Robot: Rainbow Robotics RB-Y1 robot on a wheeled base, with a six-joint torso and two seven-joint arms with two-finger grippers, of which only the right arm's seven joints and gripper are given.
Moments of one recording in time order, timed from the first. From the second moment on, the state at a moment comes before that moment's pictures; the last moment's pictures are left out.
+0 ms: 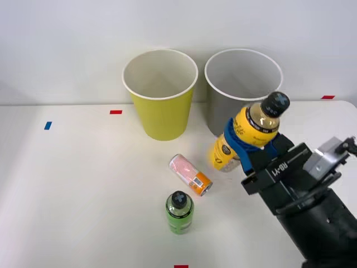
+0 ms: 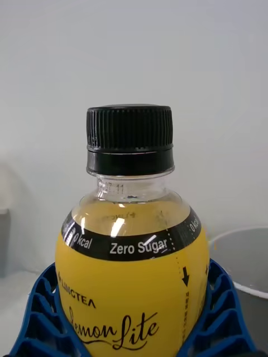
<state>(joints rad) 0.32 -0.54 0.38 -2.34 -0.13 -0.21 1.27</state>
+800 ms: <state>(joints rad) -0.35 -0.37 0.39 -2.11 -0.18 0.31 1.05</state>
